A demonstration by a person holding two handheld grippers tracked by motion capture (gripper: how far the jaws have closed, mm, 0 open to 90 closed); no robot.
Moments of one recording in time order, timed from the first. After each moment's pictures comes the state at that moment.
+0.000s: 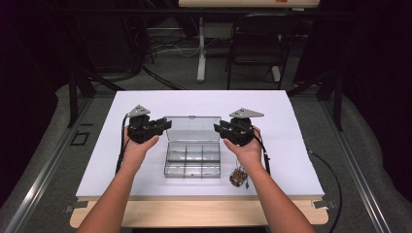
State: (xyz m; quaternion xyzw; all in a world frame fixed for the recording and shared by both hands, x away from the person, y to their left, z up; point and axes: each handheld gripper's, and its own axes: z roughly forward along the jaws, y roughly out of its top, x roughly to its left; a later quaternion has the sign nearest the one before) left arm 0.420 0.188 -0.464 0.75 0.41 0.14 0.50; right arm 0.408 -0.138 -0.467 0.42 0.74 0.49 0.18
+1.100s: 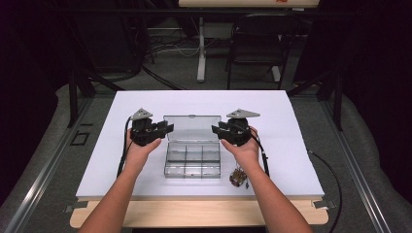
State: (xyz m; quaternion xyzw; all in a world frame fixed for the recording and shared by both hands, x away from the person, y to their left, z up) left arm 0.421 0.185 -0.480 0.75 0.42 0.14 0.49; right arm 0.416 -0.132 -0.480 0.43 0.75 0.48 0.17
